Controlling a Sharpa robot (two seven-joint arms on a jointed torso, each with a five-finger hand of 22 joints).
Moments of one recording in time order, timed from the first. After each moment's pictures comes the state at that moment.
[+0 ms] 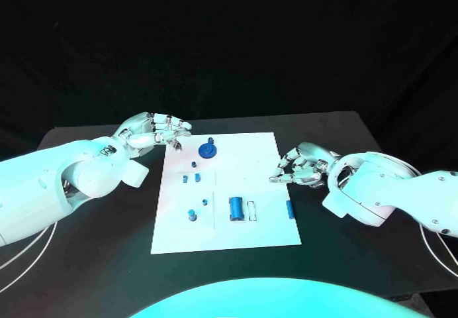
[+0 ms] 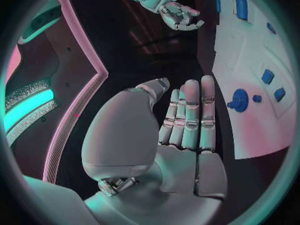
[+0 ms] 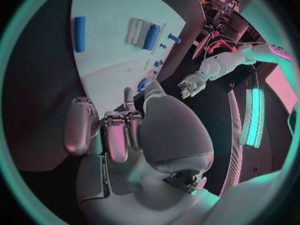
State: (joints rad) left arm 1.15 -0.89 0.02 1.45 -0.26 -0.01 0.25; left_hand 1.42 -0.20 0.47 0.17 0.23 0.84 0.19 0.35 0.33 0.95 0.12 0.48 0.19 1.10 0.04 1.04 0.55 0.17 0.92 0.14 0.87 0.59; right arm 1.25 -1.10 -0.22 1.90 -1.05 -0.43 -0.42; right_hand 1.33 -0.05 -0.06 0.24 0.14 0.91 0.11 0.35 0.55 1.47 0.02 1.49 1.31 1.47 -0.05 1.56 1.31 0.06 1.47 0.06 1.22 1.31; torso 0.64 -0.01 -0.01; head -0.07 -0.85
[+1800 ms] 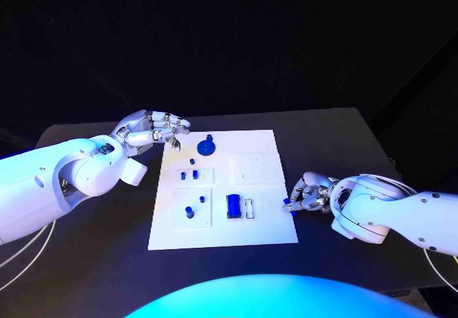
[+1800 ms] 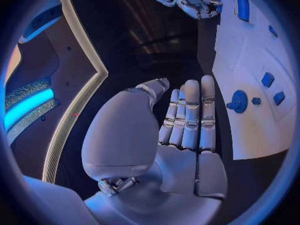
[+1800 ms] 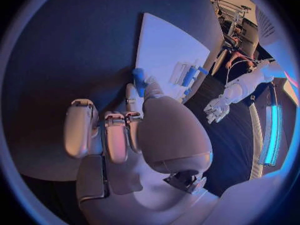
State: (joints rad) left arm 1.15 -0.90 0.01 1.46 -0.25 -0.01 0.25; left_hand 1.42 -0.20 0.47 0.17 0.23 0.84 0.19 0.35 0.33 0.95 0.12 0.48 0.19 1.10 0.05 1.04 0.54 0.17 0.92 0.14 0.87 0.59; right arm 1.12 -1.08 -0.23 1.83 -1.14 -0.32 -0.56; right_hand 1.40 -0.01 -0.09 0.26 0.15 1.02 0.07 0.36 0.55 1.46 0.00 1.51 1.31 1.47 -0.06 1.56 1.31 0.06 1.47 0.05 1.26 1.31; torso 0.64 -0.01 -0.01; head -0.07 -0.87
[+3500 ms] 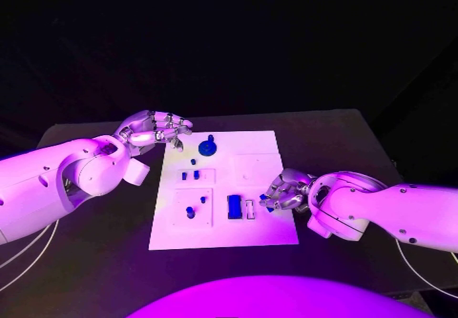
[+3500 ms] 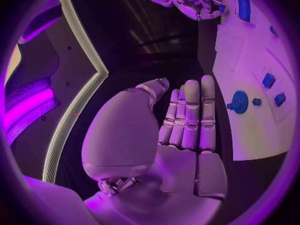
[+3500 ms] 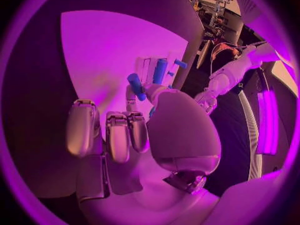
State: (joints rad) left arm 1.15 -0.89 0.01 1.46 -0.25 -0.01 0.26; left_hand 1.42 -0.20 0.47 0.18 0.23 0.84 0.19 0.35 0.33 0.95 0.12 0.48 0.19 1.10 0.05 1.04 0.55 0.17 0.92 0.15 0.87 0.58; right arm 1.16 -0.97 -0.23 1.85 -0.98 -0.37 -0.52; right_hand 1.26 -0.13 0.50 0.28 0.15 1.02 0.05 0.39 0.55 1.47 -0.04 1.52 1.31 1.46 -0.09 1.56 1.31 0.06 1.47 0.03 1.26 1.31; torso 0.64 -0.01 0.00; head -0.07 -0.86
